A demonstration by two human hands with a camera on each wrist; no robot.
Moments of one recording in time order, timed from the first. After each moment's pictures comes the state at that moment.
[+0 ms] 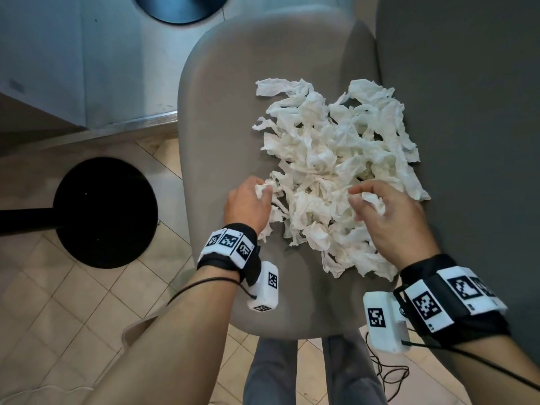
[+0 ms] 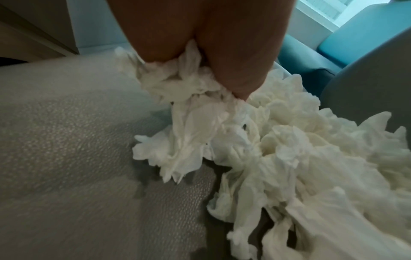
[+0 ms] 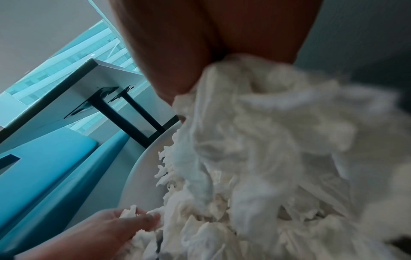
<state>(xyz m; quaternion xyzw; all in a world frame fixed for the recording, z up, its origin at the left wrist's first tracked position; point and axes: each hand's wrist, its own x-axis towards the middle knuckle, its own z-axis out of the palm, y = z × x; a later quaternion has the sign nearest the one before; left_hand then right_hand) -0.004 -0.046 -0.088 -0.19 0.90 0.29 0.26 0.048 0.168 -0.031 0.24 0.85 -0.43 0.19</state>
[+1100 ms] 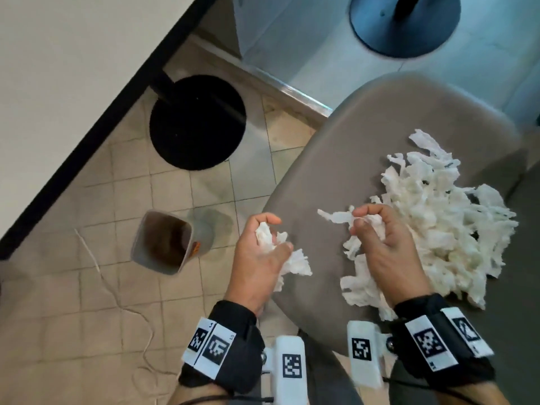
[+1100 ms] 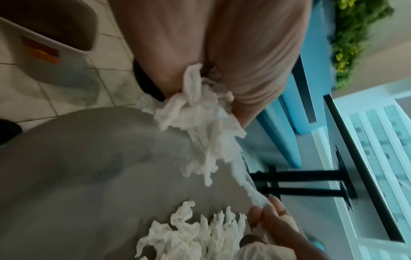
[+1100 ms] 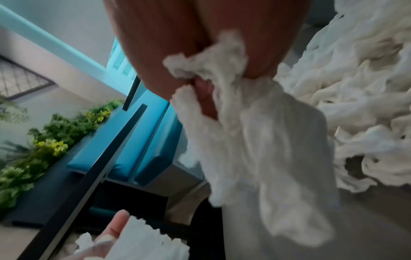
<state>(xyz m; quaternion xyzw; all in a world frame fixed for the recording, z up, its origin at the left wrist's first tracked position) 0.176 -0.099 0.037 -0.47 0.56 0.69 -0.02 0.055 0.051 0.026 -0.02 0.78 -0.54 0.31</state>
